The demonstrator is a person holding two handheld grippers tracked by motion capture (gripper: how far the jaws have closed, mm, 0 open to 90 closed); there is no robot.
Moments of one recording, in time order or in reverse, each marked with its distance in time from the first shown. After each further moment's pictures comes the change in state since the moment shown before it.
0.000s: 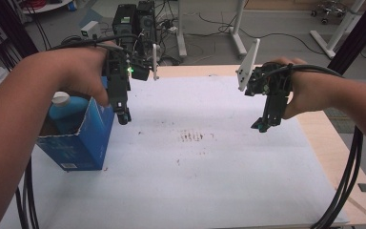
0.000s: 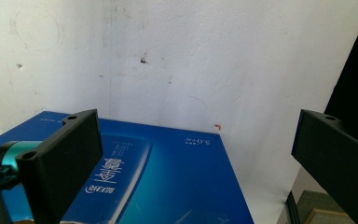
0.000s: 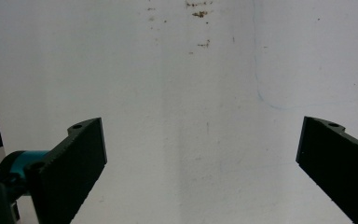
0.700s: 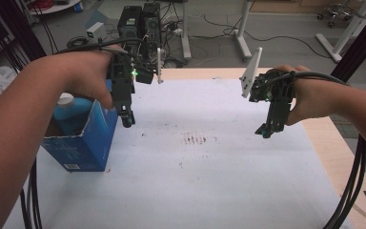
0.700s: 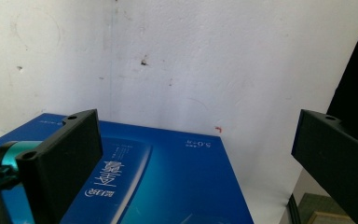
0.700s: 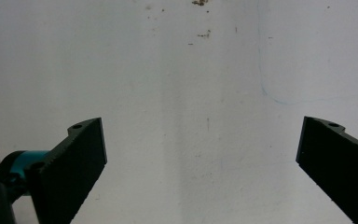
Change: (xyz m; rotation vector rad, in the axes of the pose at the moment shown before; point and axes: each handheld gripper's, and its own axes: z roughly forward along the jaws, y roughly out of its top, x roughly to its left) left arm 0.000 0.000 0.001 -0.011 0.003 -0.001; right arm -0.005 -0.004 0.010 0.025 0.015 -0.001
